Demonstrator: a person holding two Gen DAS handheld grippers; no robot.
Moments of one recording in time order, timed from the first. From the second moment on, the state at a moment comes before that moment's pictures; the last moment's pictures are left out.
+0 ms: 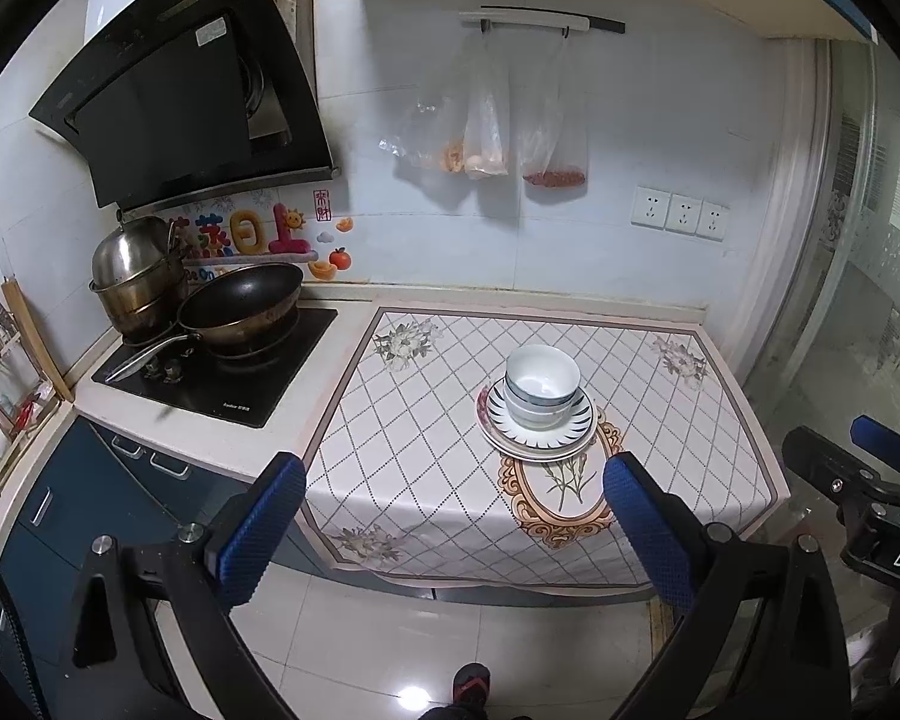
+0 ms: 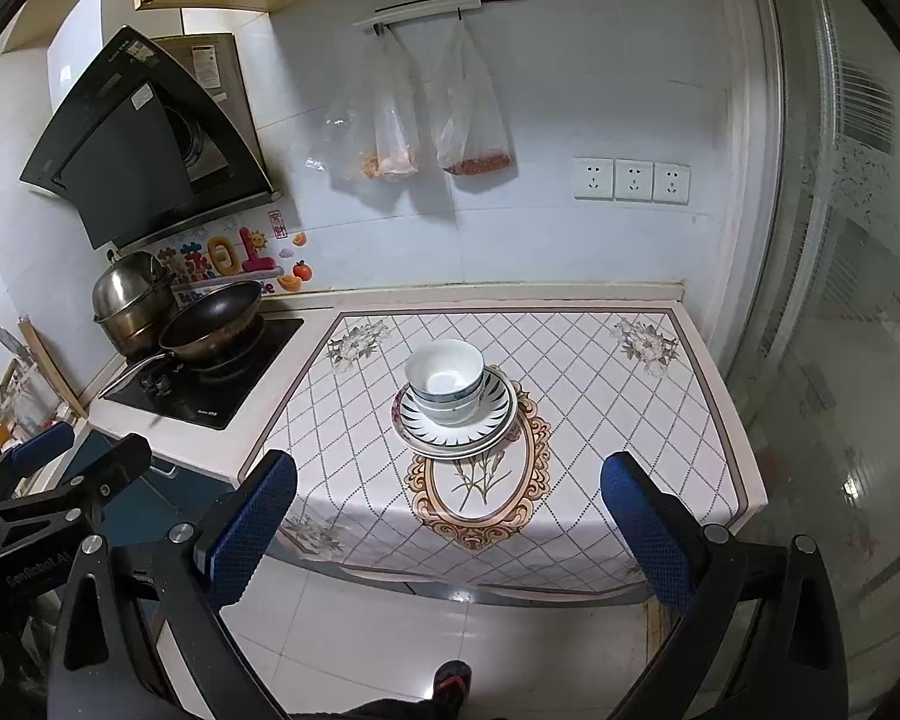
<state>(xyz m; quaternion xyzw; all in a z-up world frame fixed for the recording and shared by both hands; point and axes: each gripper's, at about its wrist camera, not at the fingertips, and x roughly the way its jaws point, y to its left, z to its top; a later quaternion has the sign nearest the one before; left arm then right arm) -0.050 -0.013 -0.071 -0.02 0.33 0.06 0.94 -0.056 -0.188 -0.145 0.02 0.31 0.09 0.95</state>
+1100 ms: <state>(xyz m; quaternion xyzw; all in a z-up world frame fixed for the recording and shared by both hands) -0.064 -0.017 -0.066 -0.02 0.32 0.05 0.95 -0.066 -0.189 -0.143 0.02 0.30 0.09 0.95</state>
